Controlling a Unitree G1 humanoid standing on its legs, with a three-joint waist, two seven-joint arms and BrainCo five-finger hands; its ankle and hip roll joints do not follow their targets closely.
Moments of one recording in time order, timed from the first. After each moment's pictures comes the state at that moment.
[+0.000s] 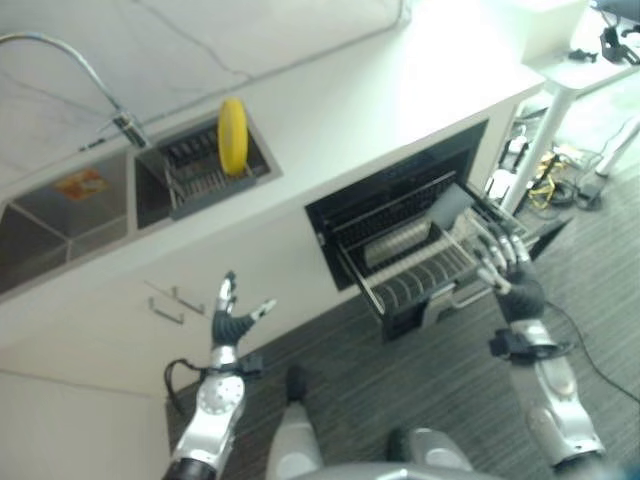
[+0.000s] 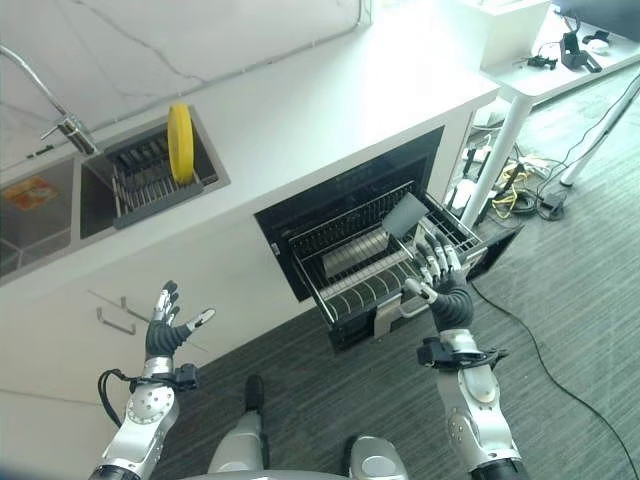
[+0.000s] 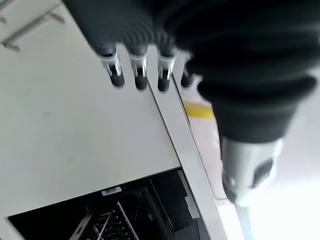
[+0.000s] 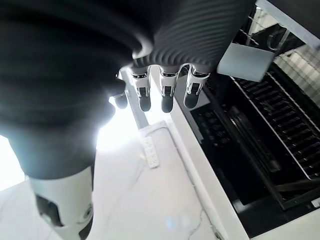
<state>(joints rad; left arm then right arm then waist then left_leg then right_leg) 0.10 0.30 -0.12 0.32 -0.15 -0.35 0.37 0.11 -0.44 0.14 0.01 0.67 -0.42 0.03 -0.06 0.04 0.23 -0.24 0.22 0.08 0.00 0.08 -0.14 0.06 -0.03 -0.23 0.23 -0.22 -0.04</state>
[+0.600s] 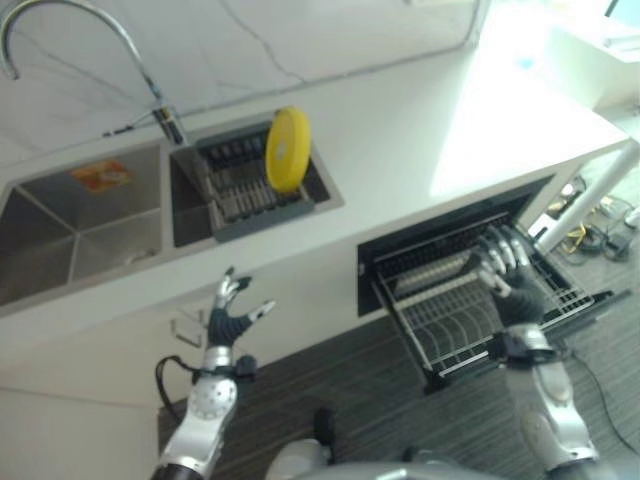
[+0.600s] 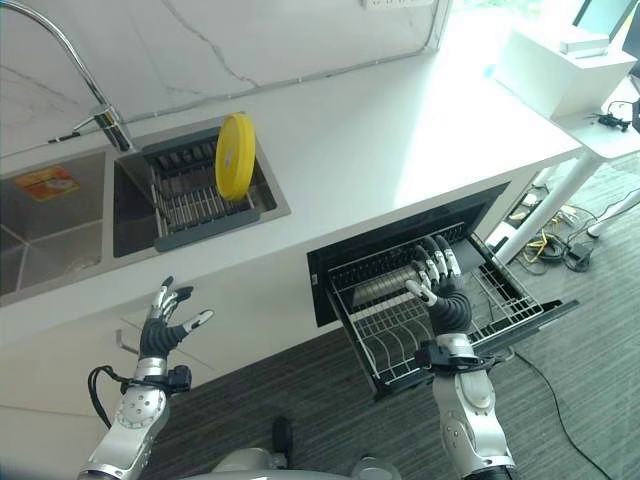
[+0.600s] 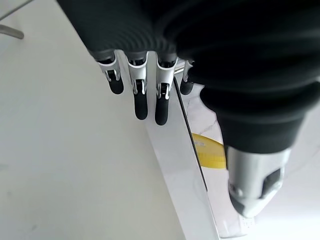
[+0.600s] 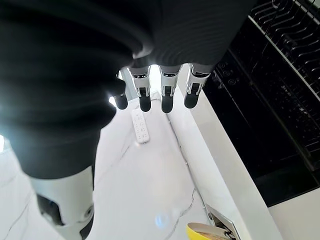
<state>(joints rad) 0.15 0.37 -0.15 0.22 -0.13 -0.35 0.35 0.12 -0.38 0.11 -0.02 0.67 -0.40 0.03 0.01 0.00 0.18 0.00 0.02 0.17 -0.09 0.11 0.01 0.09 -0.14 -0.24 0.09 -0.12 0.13</state>
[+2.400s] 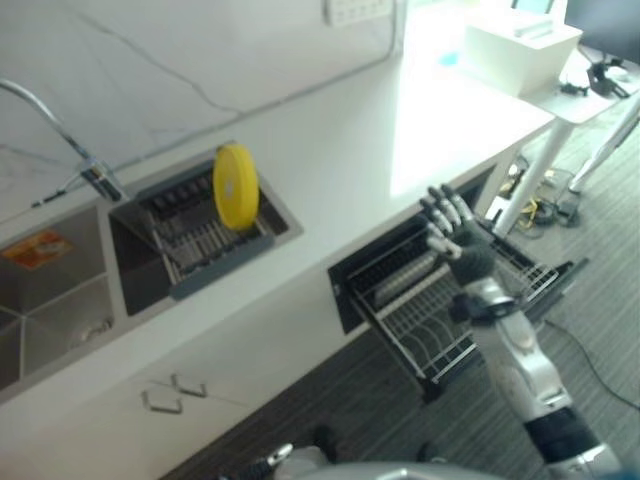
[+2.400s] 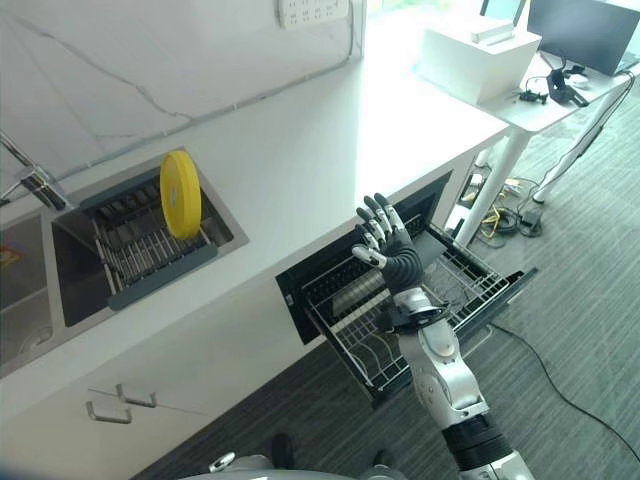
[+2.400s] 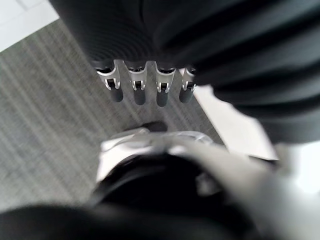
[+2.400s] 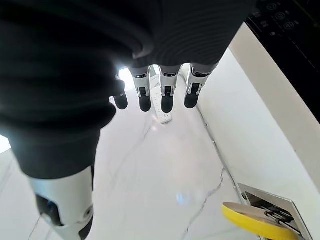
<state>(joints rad) 0.13 0.19 -0.15 1.17 -0.24 0.10 -0.21 -0.12 -0.41 0.26 -0.10 0.67 -0.22 0.07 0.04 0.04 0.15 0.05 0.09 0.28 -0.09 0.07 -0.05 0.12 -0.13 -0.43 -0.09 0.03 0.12</state>
